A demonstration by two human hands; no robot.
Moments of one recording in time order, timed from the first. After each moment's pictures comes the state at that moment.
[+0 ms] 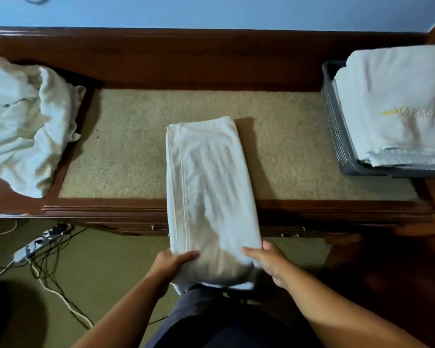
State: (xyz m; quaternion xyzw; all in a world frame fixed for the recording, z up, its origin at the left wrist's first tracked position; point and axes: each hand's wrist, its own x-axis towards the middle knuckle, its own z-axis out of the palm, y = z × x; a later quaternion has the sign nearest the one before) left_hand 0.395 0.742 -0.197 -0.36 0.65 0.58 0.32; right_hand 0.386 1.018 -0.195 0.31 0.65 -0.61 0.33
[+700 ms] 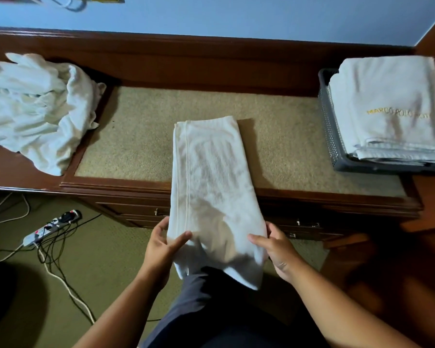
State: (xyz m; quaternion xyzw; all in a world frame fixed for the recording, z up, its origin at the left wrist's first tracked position) left_hand 0.459 0.765 -0.145 -0.29 0.62 0.72 0.12; right_hand 0.433 1.039 -0.132 0.25 0.61 -0.71 0.25
